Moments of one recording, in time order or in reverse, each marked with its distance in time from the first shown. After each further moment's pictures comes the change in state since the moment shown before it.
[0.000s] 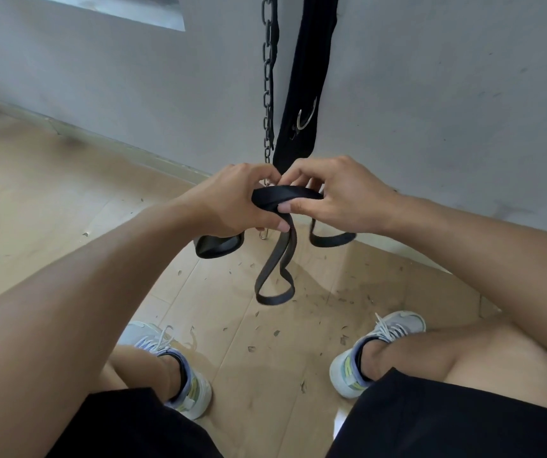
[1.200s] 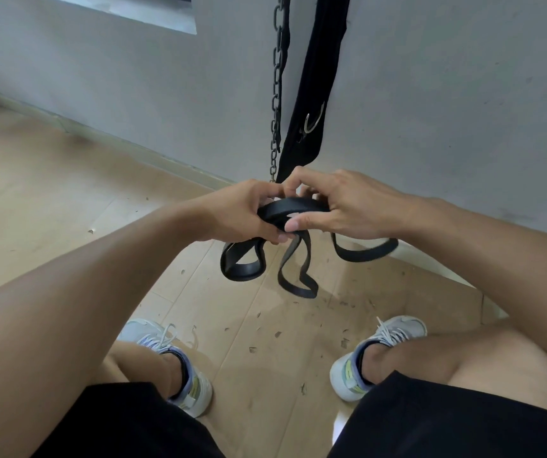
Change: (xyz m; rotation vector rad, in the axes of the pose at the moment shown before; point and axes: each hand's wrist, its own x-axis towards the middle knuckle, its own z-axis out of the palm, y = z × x) left_hand -0.002 -0.019 0.009 -0.325 -0.212 -0.017; right_hand -0.006 -0.016 -0.013 -0.156 -0.238 -0.063
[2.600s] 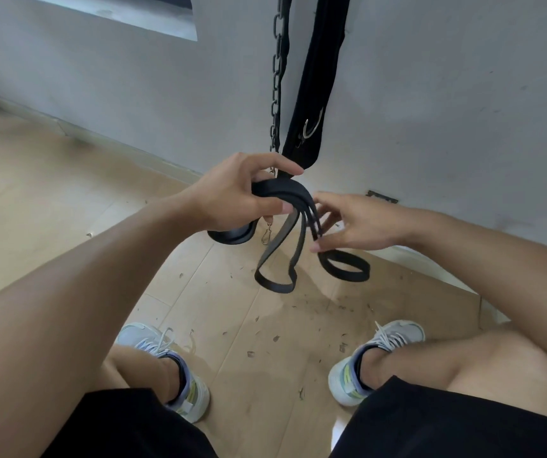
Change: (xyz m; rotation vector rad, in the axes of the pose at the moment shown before) left_hand -0.010 0.023 -0.011 0.034 0.258 0.173; right_hand -0.003 0.036 0.015 0.249 -0.219 0.252
